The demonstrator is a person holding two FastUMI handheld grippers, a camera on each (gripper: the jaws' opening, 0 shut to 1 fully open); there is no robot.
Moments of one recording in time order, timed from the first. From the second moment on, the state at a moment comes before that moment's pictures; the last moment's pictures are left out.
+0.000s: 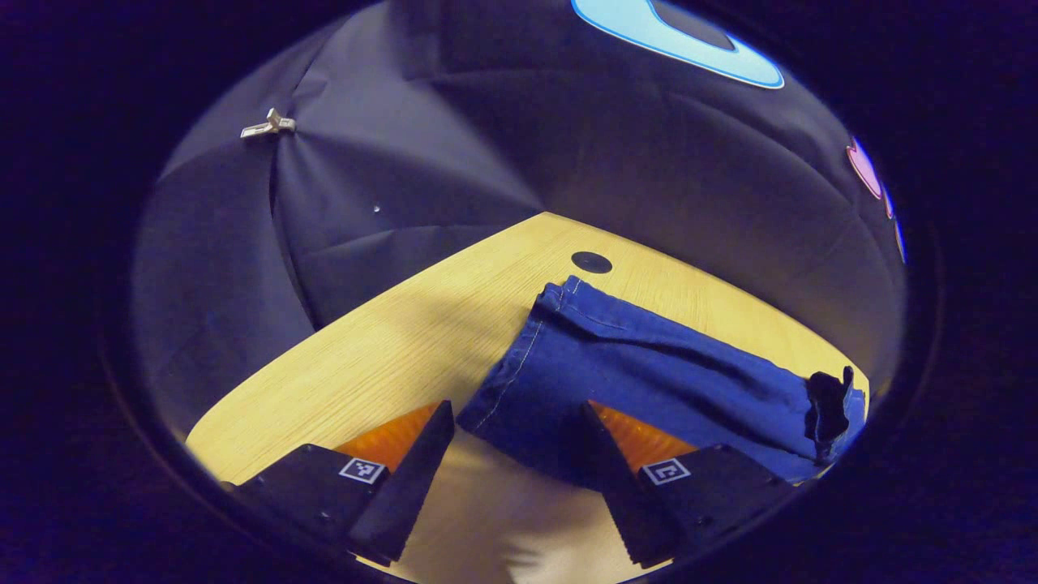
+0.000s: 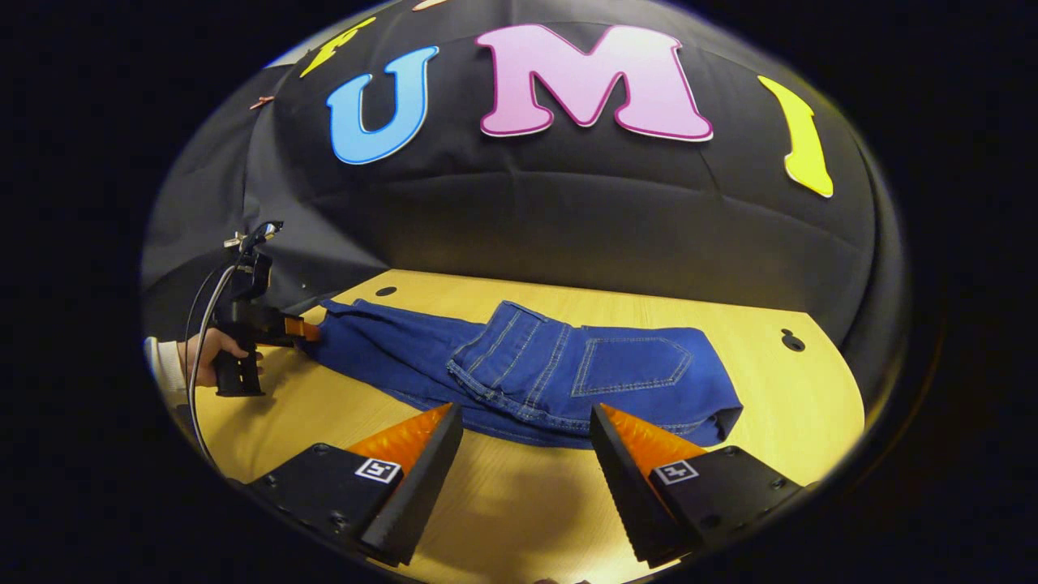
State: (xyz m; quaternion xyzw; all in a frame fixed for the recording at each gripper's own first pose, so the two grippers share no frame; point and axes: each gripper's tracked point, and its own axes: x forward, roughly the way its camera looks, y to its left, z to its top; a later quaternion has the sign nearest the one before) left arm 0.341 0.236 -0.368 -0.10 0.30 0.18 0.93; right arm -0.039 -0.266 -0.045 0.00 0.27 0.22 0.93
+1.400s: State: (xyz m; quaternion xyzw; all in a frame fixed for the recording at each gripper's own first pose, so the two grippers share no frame) left arm 0.365 -0.120 -0.140 -0.03 0.11 -0.09 0.99; right arm -0.018 -0.495 -0.025 -0.03 0.26 0.04 0.97
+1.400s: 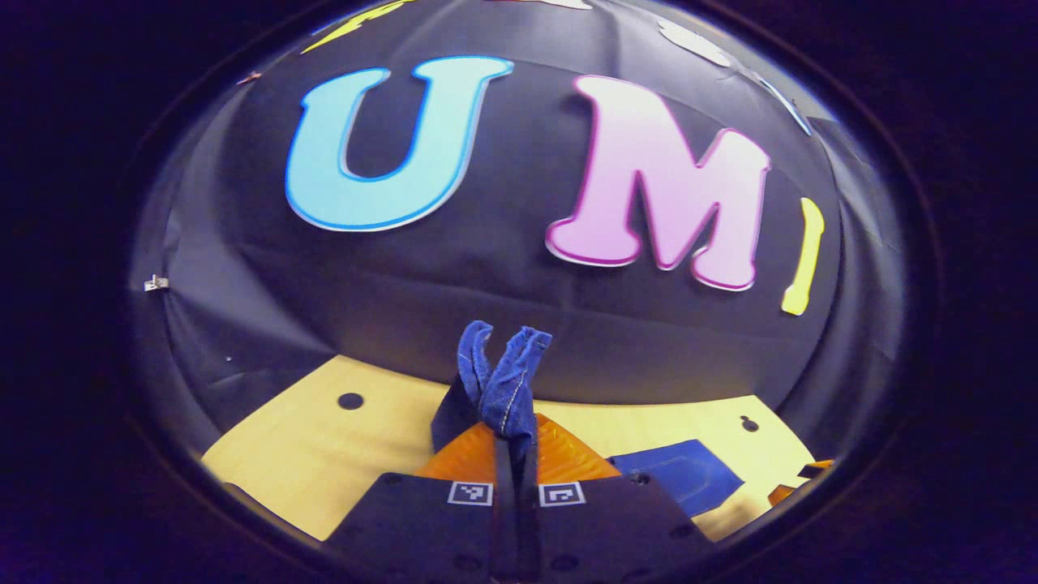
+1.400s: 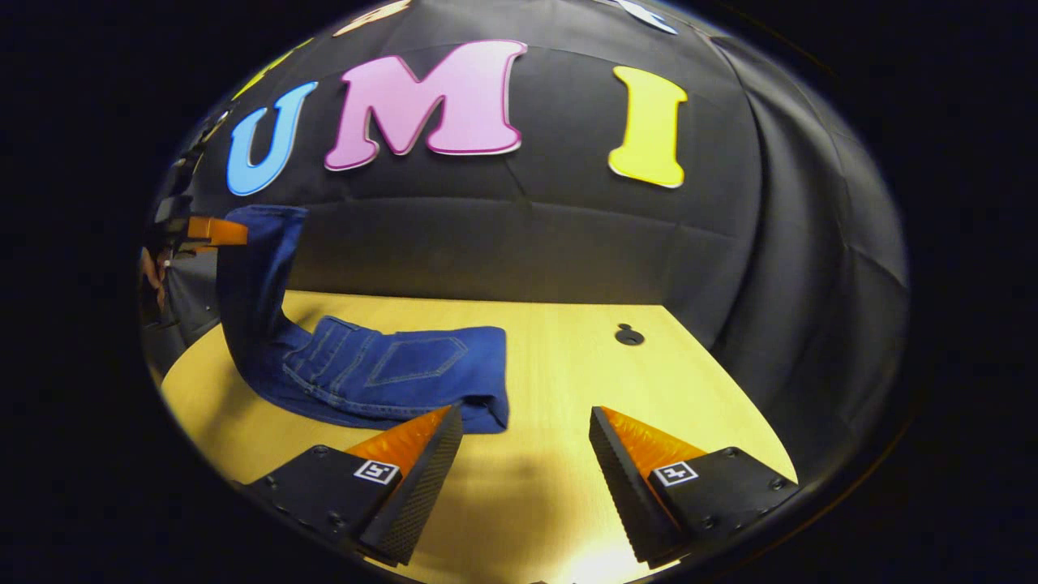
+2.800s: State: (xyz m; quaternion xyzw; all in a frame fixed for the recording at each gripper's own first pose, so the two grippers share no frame) left arm 0.122 -0.115 -0.086 -0.03 0.07 -0.15 0.99; right arm -0.145 -0.454 0.173 -0.01 0.19 0.04 0.98
